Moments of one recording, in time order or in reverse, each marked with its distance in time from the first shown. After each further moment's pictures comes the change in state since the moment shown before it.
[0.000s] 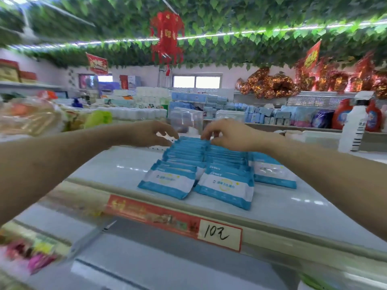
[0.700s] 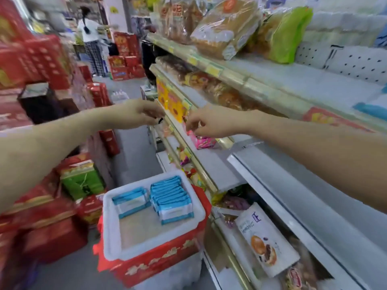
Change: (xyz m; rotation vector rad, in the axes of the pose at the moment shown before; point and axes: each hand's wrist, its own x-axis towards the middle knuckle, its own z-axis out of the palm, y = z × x) left_hand -0.476 -0.133 0.052 -0.112 0.085 -0.936; right_hand 0.106 -0.389 0.262 0.140 -0.449 -0.784
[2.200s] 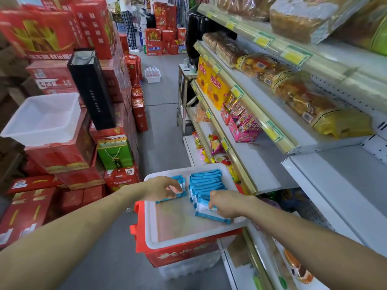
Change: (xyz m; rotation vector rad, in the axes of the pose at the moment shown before) left_hand -0.086 -0.172 0.211 -0.177 -0.356 -0.295; right_hand 0.064 -0.054 0.283 -0.074 -0.548 -0.097
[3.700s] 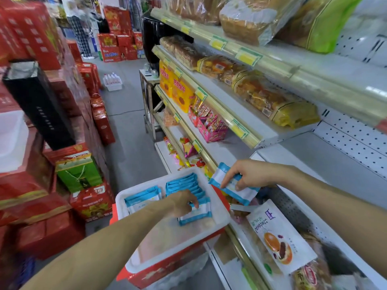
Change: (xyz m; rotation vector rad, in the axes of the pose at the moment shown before) left_hand 0.100 0.080 0.069 0.212 -0.082 0.176; right_hand -0.126 0.082 -0.073 0.521 0.167 0.225
